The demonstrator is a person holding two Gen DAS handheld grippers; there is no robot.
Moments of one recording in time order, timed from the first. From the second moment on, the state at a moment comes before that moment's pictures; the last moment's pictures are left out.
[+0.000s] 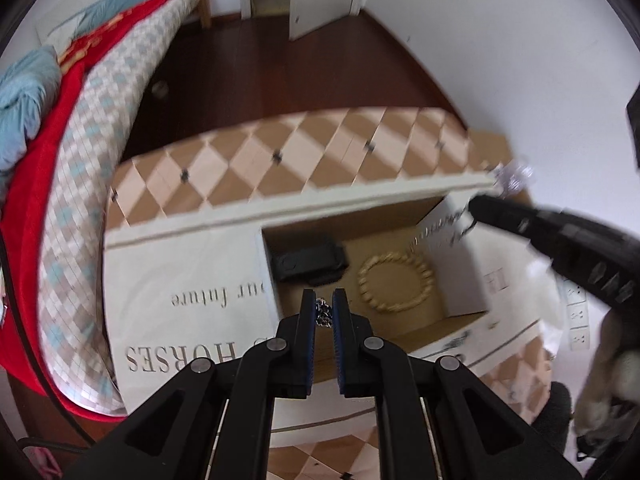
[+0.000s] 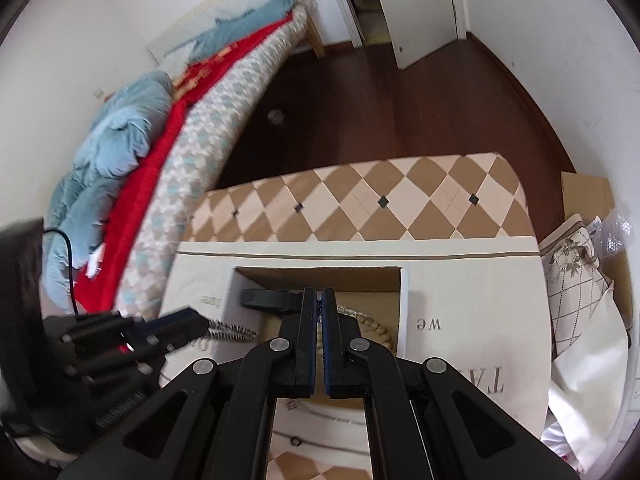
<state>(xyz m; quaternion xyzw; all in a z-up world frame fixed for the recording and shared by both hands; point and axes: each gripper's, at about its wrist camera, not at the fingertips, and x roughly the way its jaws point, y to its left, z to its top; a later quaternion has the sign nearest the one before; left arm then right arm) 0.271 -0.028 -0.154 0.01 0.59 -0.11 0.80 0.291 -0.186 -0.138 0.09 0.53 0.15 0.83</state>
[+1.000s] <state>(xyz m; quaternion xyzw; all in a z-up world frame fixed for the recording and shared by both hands) 0.254 0.003 -0.153 0.06 0.51 0.05 0.86 0.259 -0.184 -0.172 -0.04 0.57 0.00 0.82</state>
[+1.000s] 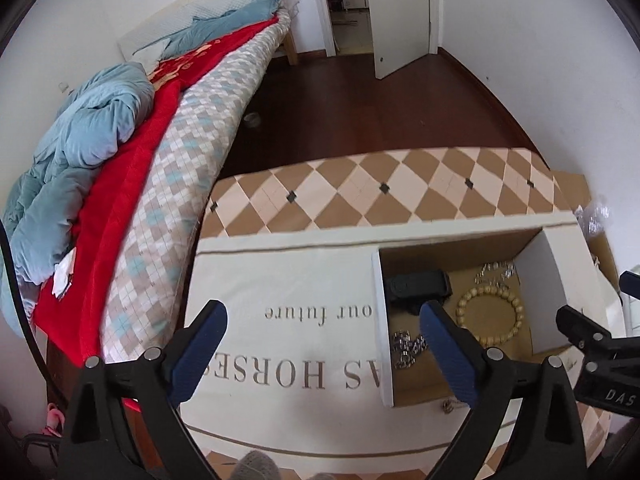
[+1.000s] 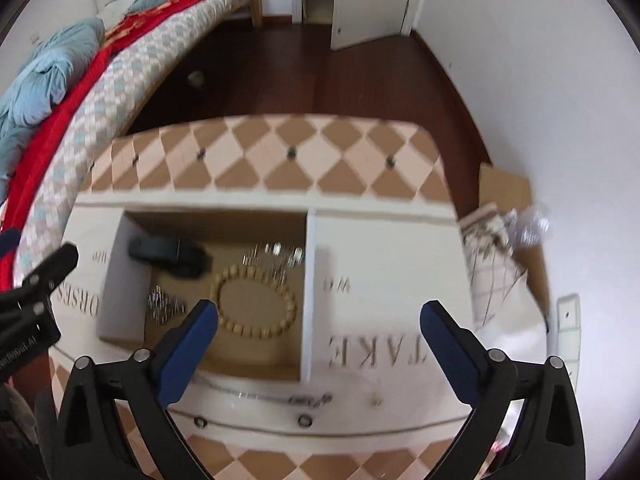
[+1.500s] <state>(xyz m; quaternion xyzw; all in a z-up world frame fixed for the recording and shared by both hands) 0.222 -0.001 -0.139 0.05 0.49 0.03 0.87 0.230 -0.185 -0.154 -0.03 0.54 -0.01 0.84</state>
